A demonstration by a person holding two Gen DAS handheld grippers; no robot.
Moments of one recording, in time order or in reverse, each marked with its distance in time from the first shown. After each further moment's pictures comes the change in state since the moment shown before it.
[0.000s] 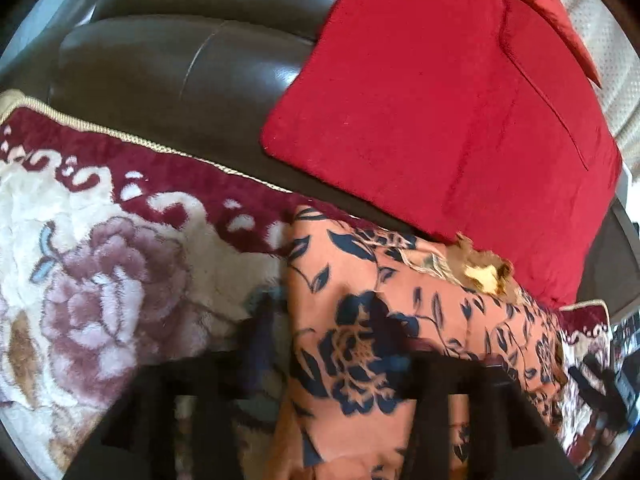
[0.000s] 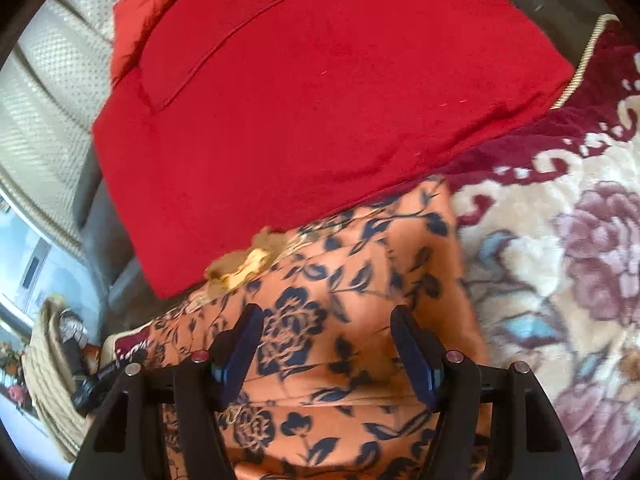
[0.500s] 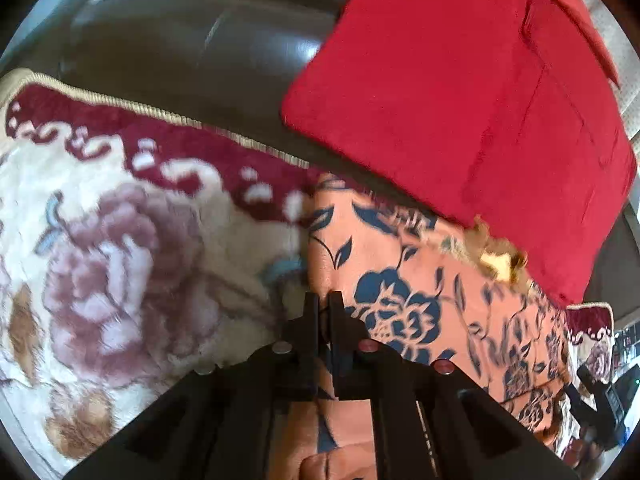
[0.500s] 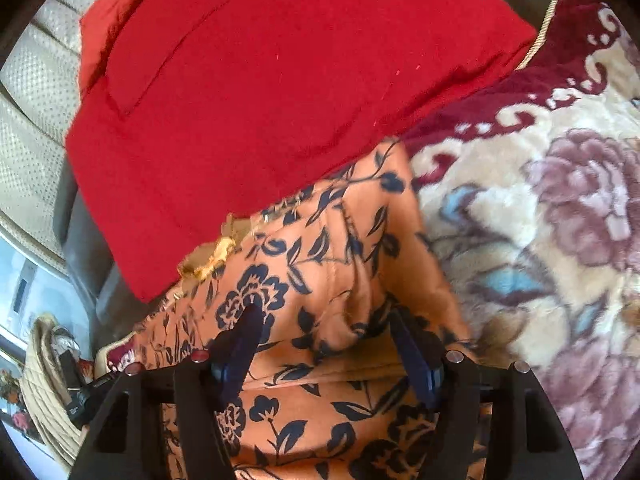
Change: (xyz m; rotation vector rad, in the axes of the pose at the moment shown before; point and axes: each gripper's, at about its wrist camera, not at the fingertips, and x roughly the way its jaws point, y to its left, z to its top) left arm -0.004 0.005 -0.005 -0.020 0.031 0.033; right arm -0.010 -0.030 -0.008 0.121 -0.033 -0.086
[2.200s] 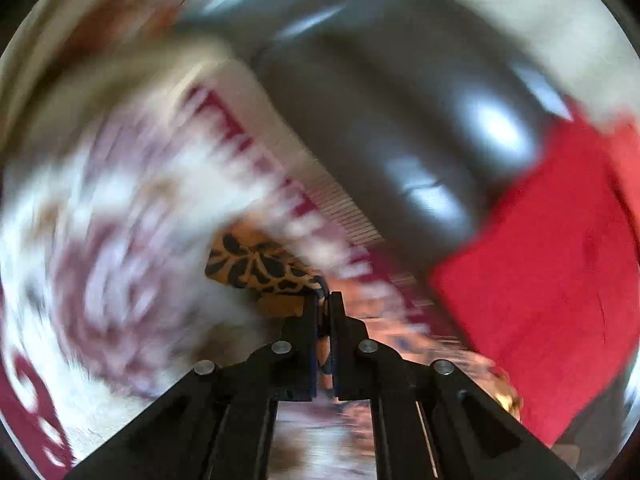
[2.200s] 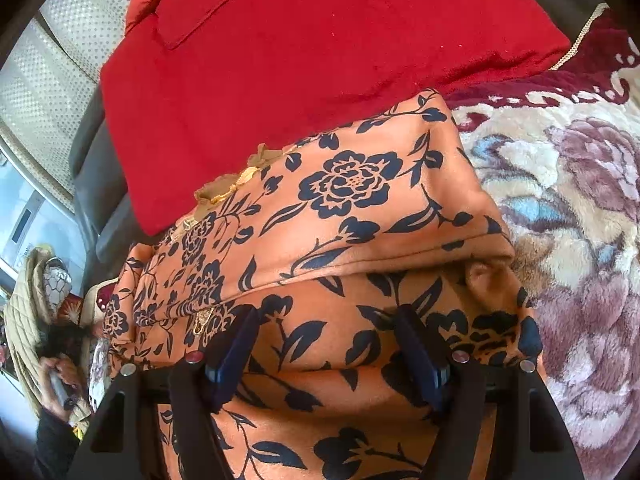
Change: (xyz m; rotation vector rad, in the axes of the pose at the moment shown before) left arm -0.124 0.119 0.013 -0.352 -0.315 0.109; right arm -0.009 0.004 -0.079 -0.178 0.071 0.035
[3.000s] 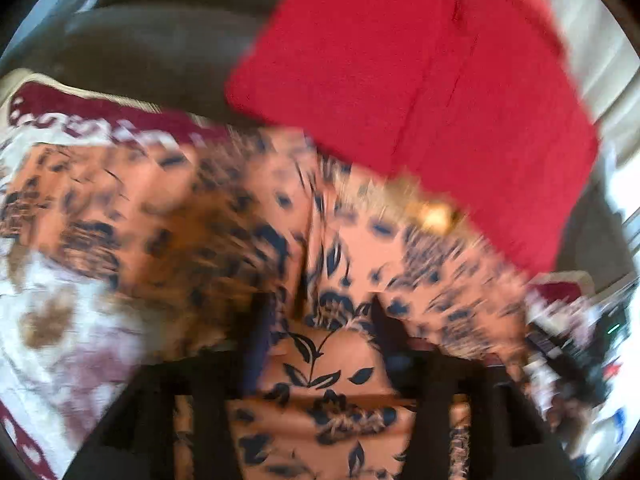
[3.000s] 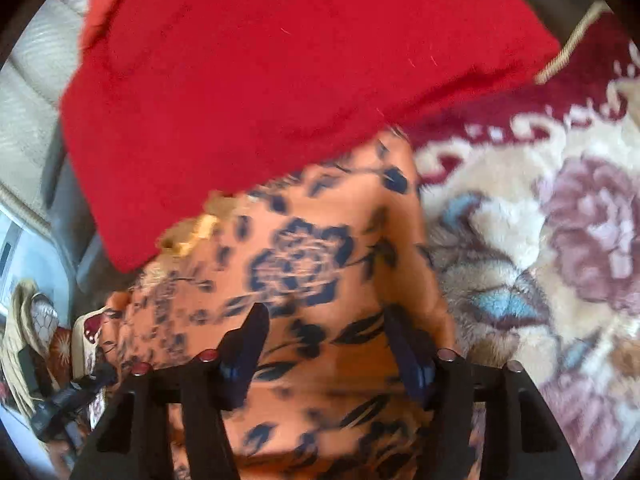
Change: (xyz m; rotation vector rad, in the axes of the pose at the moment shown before) left arm 0.001 -0.119 -0.127 0.325 0.302 -0.227; right arm 0.005 0.004 0.058 0.003 -0.012 -0.058
